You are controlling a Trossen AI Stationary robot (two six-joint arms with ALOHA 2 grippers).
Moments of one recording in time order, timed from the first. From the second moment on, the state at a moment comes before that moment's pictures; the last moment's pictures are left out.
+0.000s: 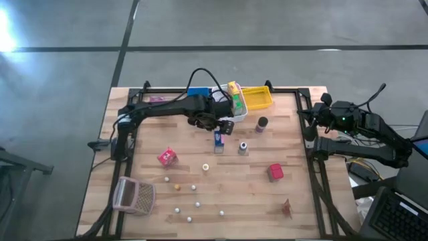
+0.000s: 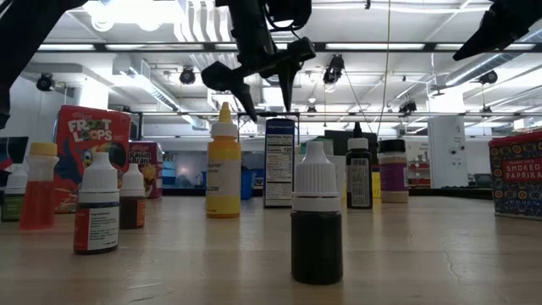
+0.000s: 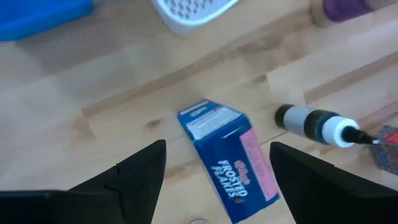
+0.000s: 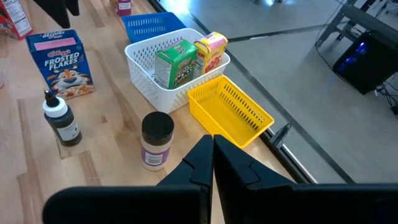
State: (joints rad) left arm 0.16 1.97 1.91 -1.16 -0.07 -1.06; right arm -0.30 0.38 0.83 -0.99 0.30 -0.04
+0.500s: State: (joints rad) left arm 0.13 1.99 1.89 -1.11 -0.08 -1.10; right arm -0.30 0.38 0.83 -0.99 0.30 -0.03
